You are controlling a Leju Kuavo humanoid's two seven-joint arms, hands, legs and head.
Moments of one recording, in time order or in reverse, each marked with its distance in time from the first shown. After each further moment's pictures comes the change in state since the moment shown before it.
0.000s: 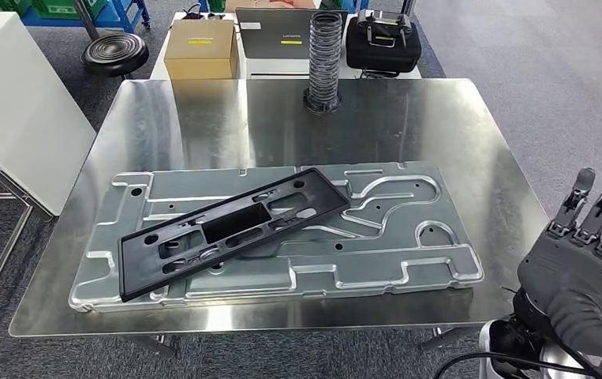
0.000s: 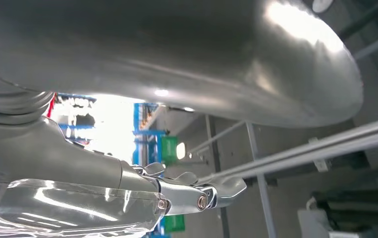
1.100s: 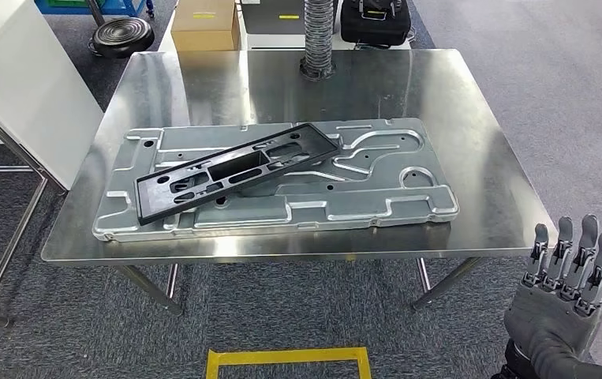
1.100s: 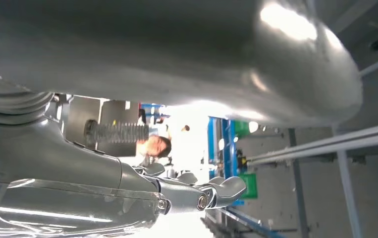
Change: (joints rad) left arm -0.009 -0.009 0.021 0.000 -0.051 -0.003 0.042; right arm 0.255 -0.016 -0.005 0.016 0.082 -0.108 0.001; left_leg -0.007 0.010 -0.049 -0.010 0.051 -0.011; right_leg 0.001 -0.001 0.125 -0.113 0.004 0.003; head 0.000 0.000
